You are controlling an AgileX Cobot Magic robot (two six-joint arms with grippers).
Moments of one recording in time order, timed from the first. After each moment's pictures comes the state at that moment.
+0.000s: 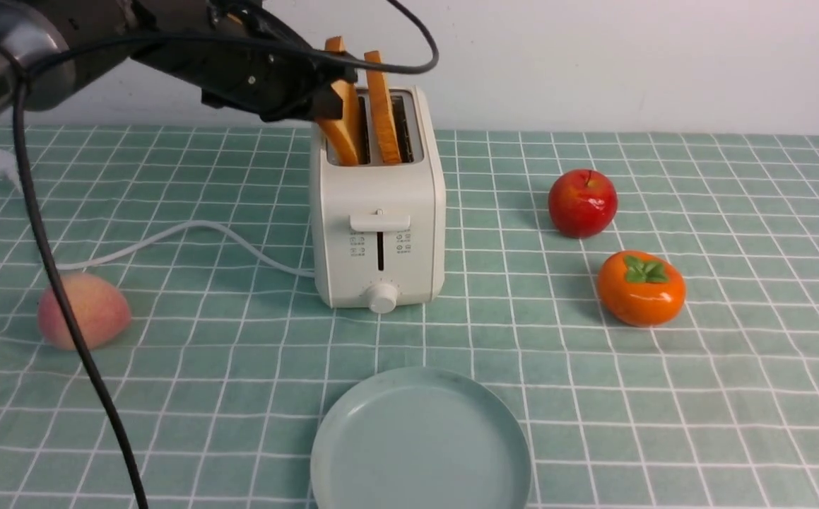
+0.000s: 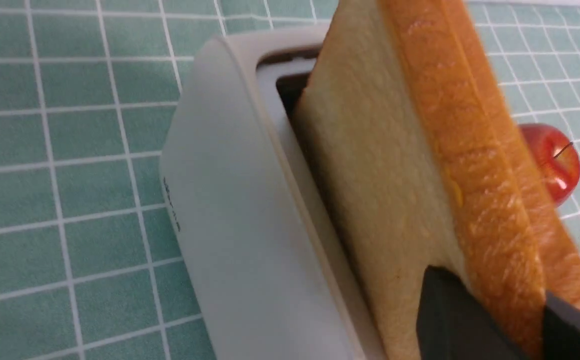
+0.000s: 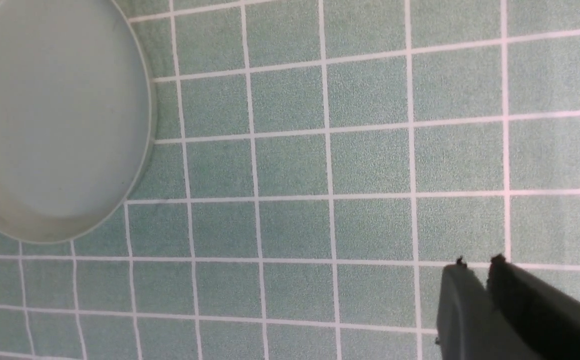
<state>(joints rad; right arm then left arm) -0.06 1.05 -0.78 0.38 1.04 -0.11 -0.20 1.95 -1.89 -0.52 0.69 0.15</state>
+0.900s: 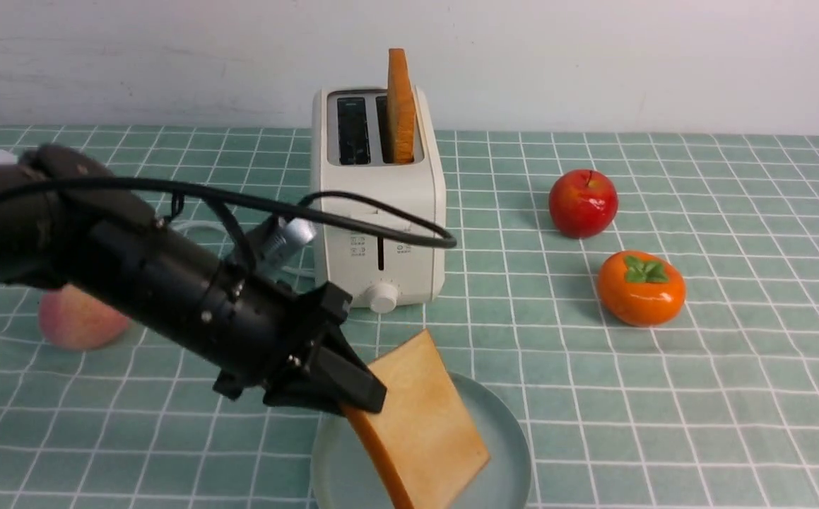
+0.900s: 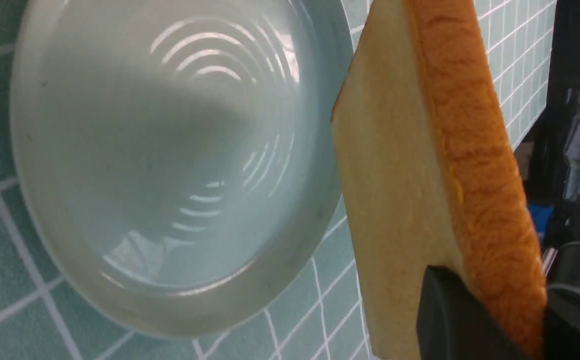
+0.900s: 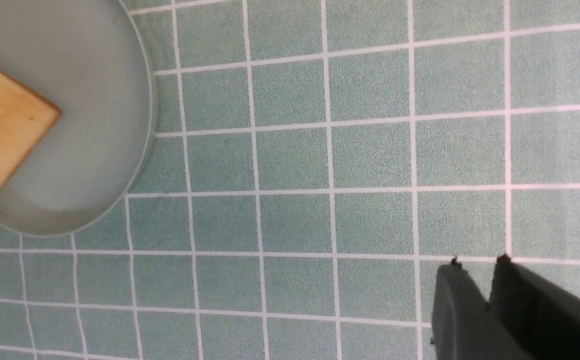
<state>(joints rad) -0.06 1.05 -0.78 0.38 1.05 -0.11 -0.20 1.71 -1.06 -1.06 1.10 0.49</state>
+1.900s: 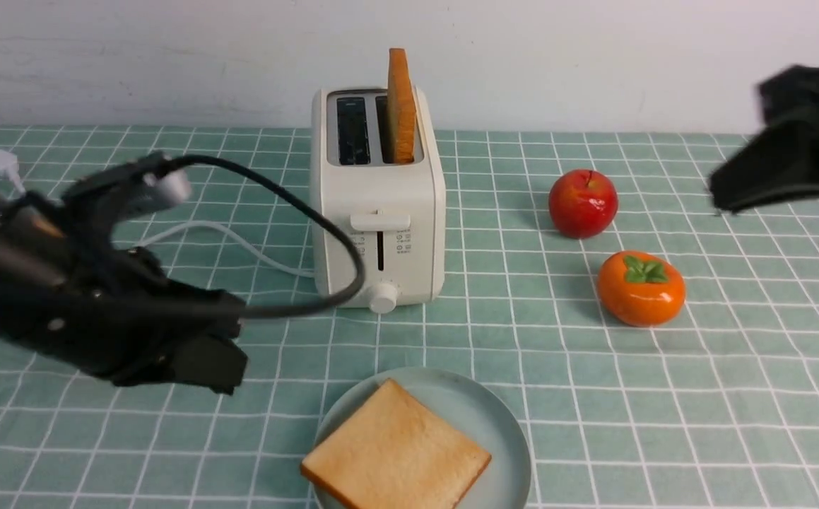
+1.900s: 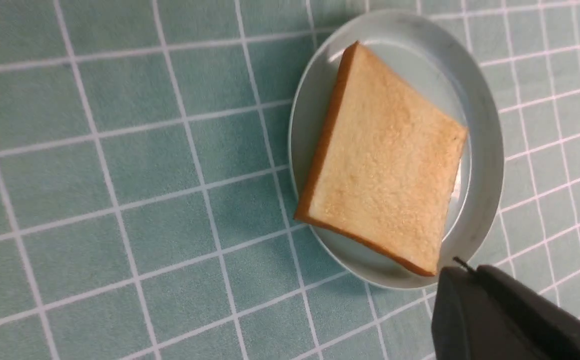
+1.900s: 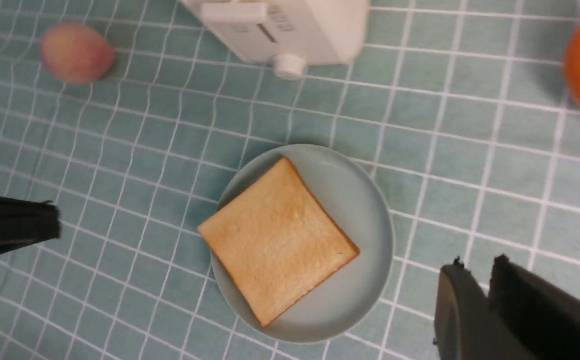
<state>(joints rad) 0.28 1.40 -1.55 0.40 1.19 -0.03 -0.17 1.18 -0.92 -0.58 0.88 0.18</state>
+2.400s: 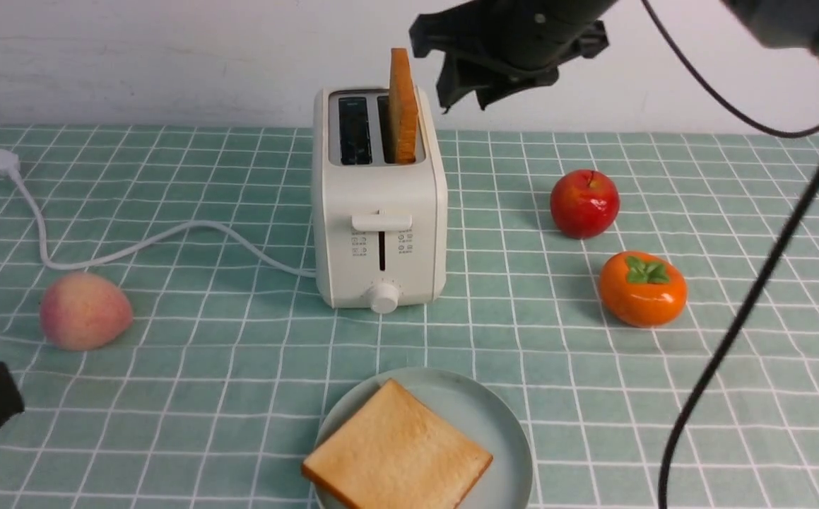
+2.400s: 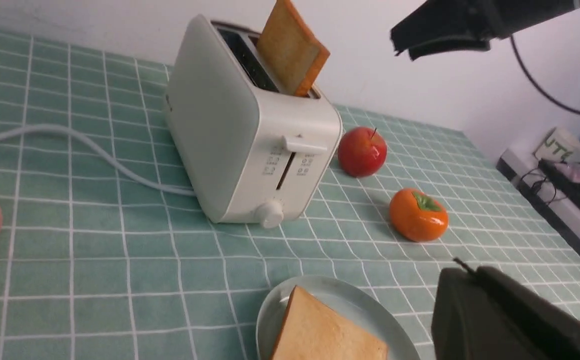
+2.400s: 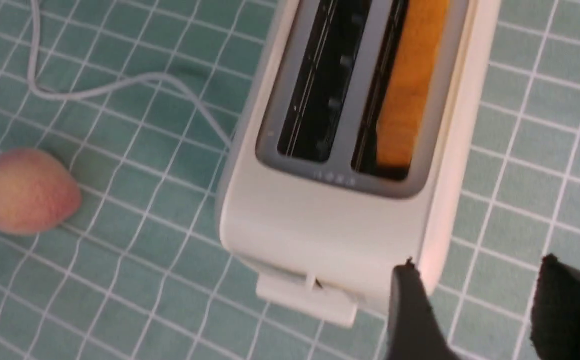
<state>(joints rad) 0.50 2.14 -2.48 0.12 1.21 0.16 -0.17 0.27 -0.53 -0.53 0.55 0.02</state>
